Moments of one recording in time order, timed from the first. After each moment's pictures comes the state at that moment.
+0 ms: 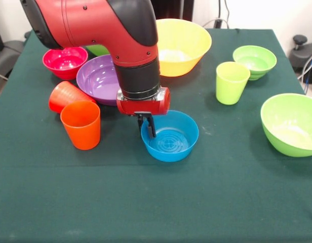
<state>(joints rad) -0.64 -0.31 0.48 1.42 -0.57 0.46 1.99</state>
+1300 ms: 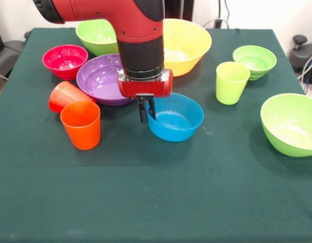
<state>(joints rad) -0.61 -0.43 0.46 1.51 -0.57 0.46 1.99</state>
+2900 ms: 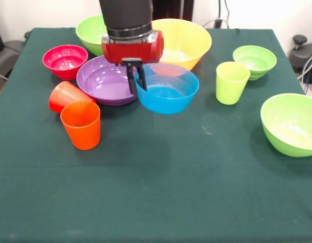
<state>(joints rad) -0.70 -0.61 0.53 1.63 -0.46 0.50 1.99</state>
